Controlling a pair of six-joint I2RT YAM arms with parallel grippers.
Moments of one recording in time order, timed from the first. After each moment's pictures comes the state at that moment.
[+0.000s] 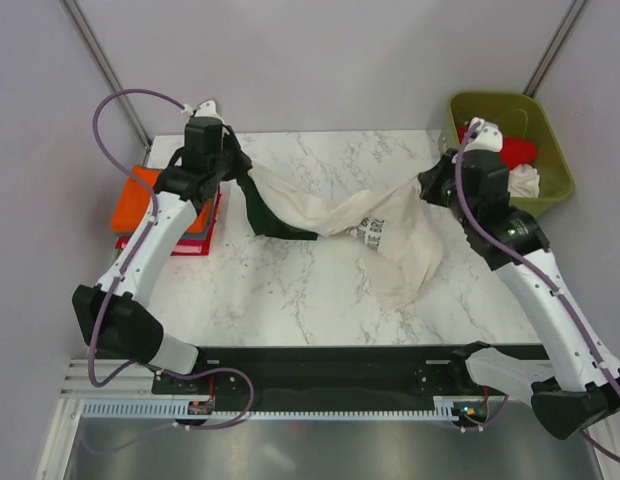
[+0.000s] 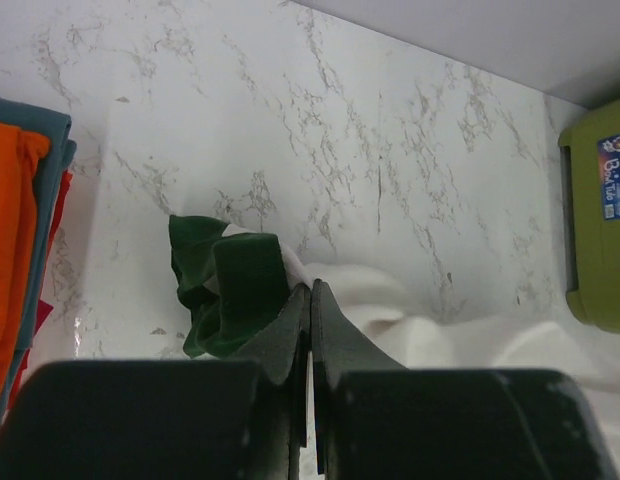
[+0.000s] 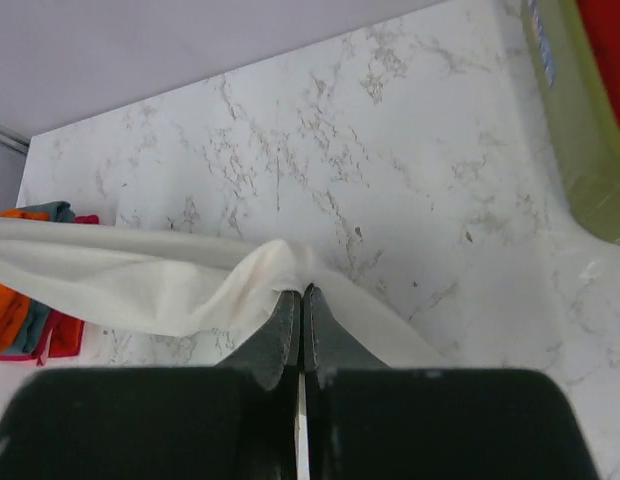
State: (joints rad) left arm -0.29 1.49 1.46 -0.45 -0.09 -0.51; right arm 0.41 1.09 1.23 -0.53 0.26 0.52
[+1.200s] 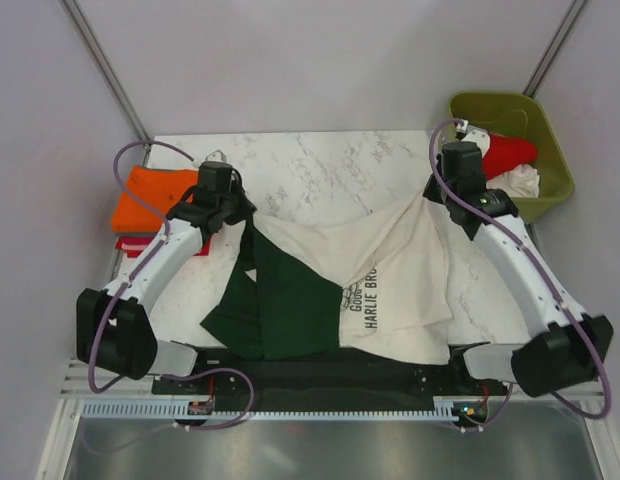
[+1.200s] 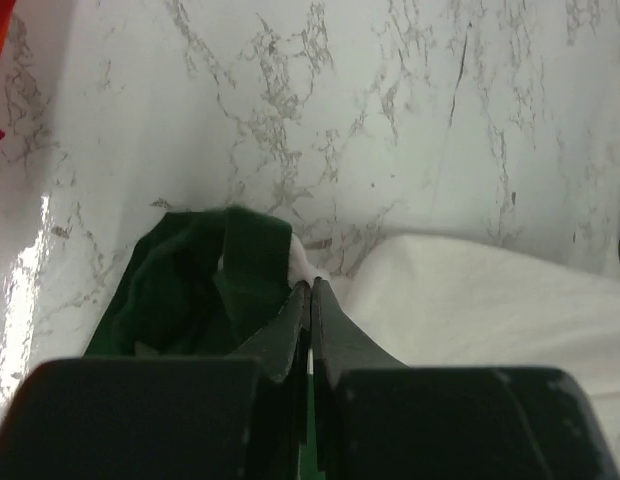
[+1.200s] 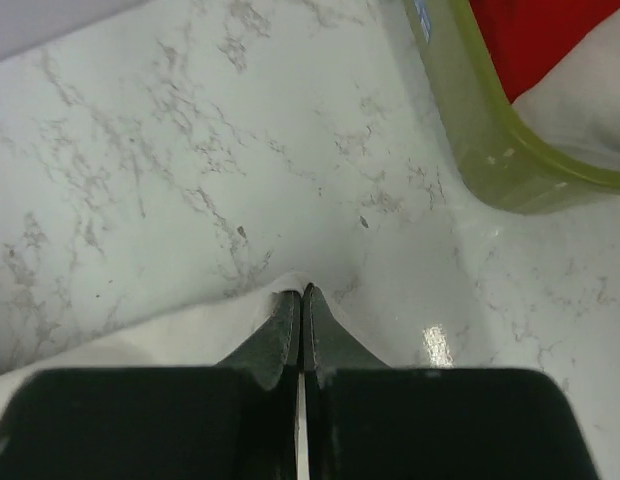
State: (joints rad) left arm -0.29 1.34 1.09 -0.42 -0.04 -0.66; right arm 0.28 1.22 1.26 -0.55 0.34 0.44
